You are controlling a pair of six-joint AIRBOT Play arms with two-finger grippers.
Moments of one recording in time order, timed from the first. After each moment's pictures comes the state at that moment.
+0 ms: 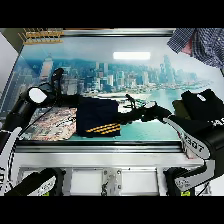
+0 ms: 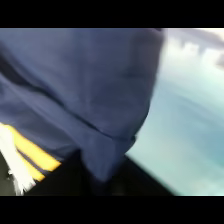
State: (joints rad) left arm -0.14 -1.14 0.97 1.04 -0.96 -1.48; right arm 0.35 -1.68 0.93 -0.27 0.94 0.92
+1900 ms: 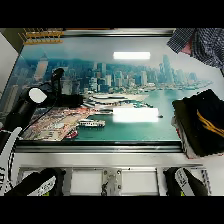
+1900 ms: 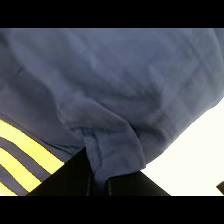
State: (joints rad) left arm -0.14 -1.14 0.97 1.05 -0.96 -1.48; right arm -0.70 -0.89 1.07 -1.71 1.52 1.64
